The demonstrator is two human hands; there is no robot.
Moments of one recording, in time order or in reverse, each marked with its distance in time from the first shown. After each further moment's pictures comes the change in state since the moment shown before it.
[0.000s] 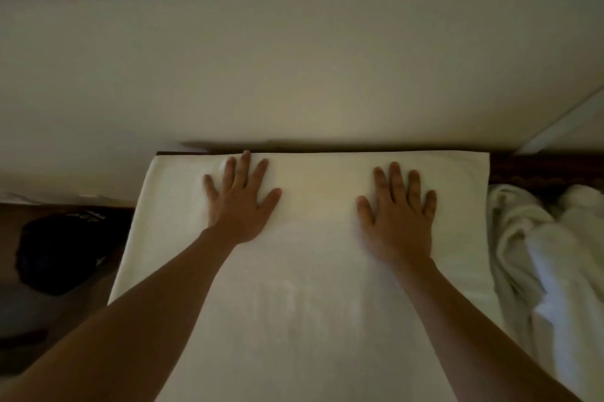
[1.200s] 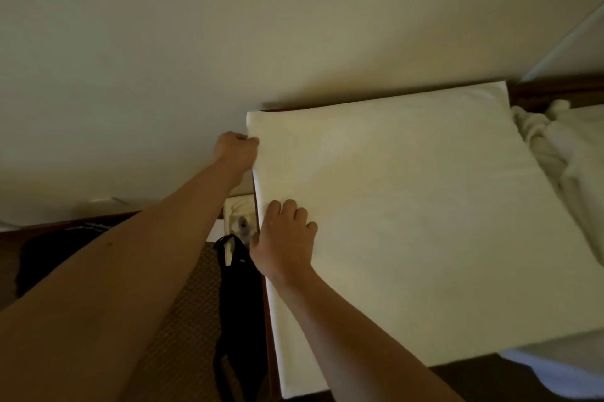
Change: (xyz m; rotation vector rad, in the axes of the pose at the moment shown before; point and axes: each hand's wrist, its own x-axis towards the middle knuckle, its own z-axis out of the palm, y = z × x) left_hand -0.024 -0.228 -0.057 -1.022 -0.028 -0.320; right_hand -0.214 -0.432 0.036 0.106 -0.036 0.053
